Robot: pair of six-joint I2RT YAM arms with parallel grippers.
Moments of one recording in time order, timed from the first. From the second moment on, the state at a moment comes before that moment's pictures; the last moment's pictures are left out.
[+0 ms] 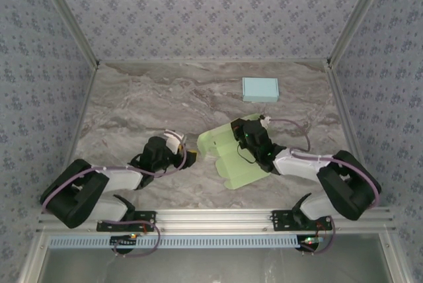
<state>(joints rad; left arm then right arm) -0.61 1.34 0.24 0.61 0.22 -0.19 0.70 1.42 0.53 0.50 0.22 1.51</state>
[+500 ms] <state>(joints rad) -0.61 1.37 0.26 0.69 0.25 -0.03 0.60 1.57 0.55 0.69 -0.06 1.47</state>
